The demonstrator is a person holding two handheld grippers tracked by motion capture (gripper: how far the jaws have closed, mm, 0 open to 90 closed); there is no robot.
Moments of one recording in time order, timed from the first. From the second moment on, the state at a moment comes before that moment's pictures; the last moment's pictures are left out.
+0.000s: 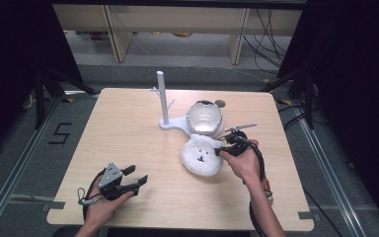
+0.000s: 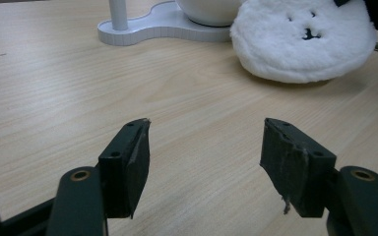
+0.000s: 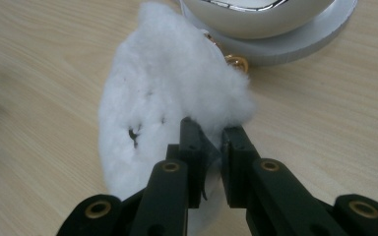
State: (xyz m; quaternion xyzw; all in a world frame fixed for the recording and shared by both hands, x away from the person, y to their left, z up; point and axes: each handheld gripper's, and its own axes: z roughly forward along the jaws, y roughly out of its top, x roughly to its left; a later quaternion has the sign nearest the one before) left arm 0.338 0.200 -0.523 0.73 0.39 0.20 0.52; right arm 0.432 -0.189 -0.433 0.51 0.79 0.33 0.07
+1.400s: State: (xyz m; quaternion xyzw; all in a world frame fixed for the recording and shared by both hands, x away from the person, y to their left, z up) left arm 0.339 0.201 -0.522 0.72 0.41 0.20 0.52; right arm 0.412 -0.211 -0.398 0.46 0.75 0.44 0.17
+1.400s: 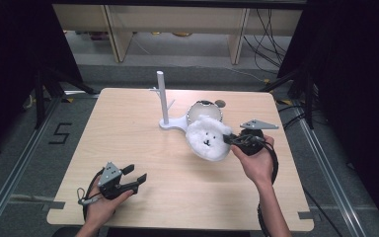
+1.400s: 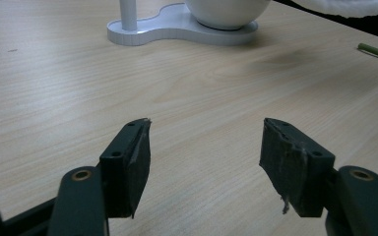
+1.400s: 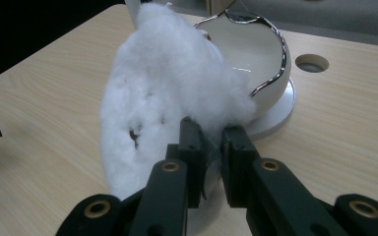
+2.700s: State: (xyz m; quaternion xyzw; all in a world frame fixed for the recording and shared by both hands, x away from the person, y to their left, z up) left arm 0.338 0.202 -0.523 0.71 0.41 0.20 0.53; right arm 0.451 -0.203 -0.359 0.44 0.73 0.46 0.23
